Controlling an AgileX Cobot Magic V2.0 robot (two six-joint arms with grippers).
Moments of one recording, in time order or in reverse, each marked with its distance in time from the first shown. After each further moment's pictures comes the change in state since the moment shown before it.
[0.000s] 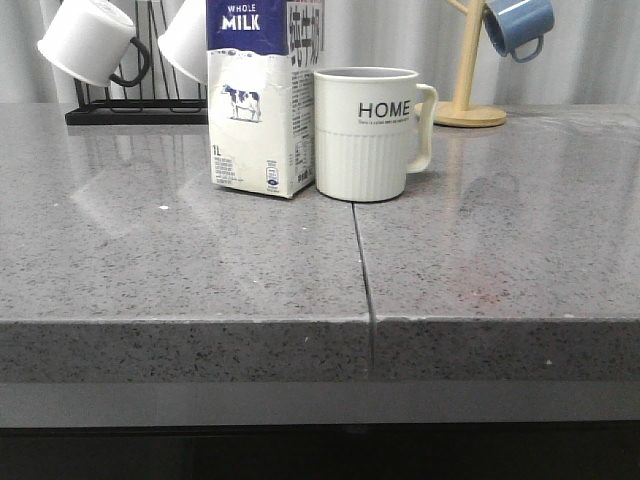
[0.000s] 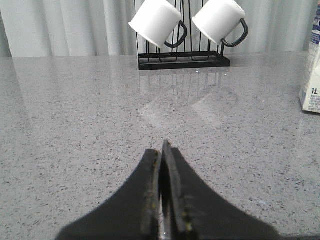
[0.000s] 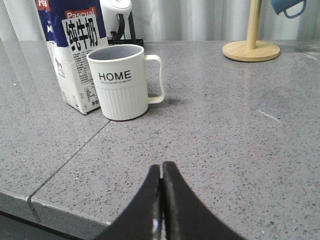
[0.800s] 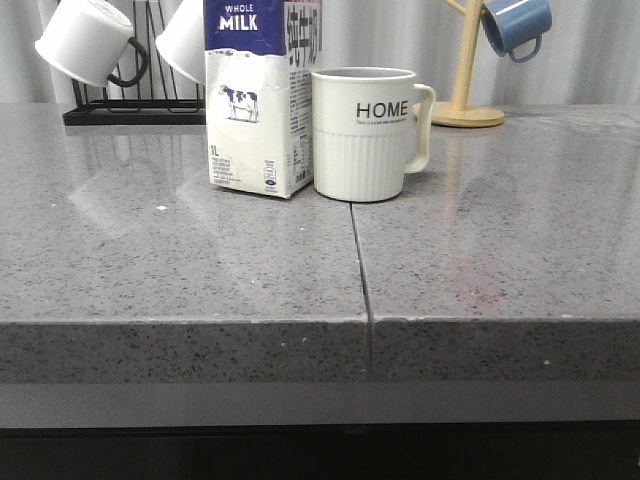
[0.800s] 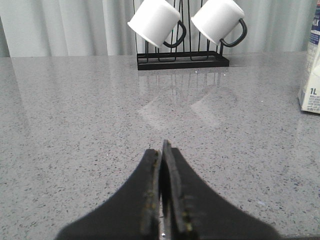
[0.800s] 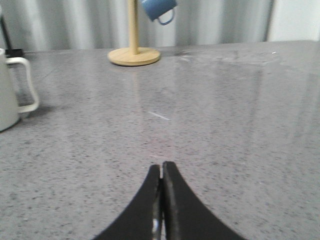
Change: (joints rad) left arm 0.000 0.000 0.000 0.000 0.000 -0.001; right arm -0.393 -0.060 0.123 -0.064 -0.101 0.000
